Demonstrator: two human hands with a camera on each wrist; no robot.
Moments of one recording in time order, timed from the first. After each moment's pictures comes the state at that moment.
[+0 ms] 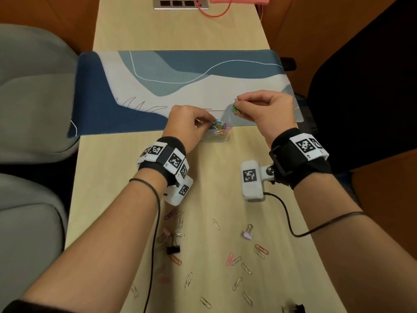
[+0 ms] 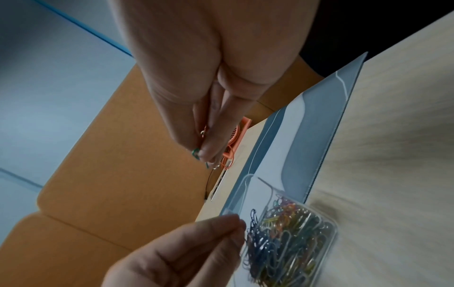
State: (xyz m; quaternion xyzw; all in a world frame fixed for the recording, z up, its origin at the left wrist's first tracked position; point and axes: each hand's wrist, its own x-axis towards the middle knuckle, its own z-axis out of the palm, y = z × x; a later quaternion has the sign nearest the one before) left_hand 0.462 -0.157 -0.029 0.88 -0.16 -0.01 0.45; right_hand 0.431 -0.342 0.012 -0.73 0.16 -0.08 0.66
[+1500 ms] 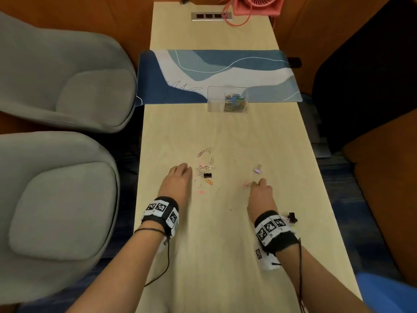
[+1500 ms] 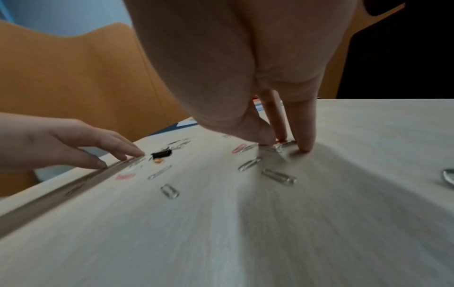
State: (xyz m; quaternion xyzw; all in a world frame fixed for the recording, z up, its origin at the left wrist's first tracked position) left_hand 0.191 -0.005 -0.049 0.97 -0.16 -0.13 0.14; right_hand 0.129 -0.244 -0.030 -0.97 0.08 0.21 -0.02
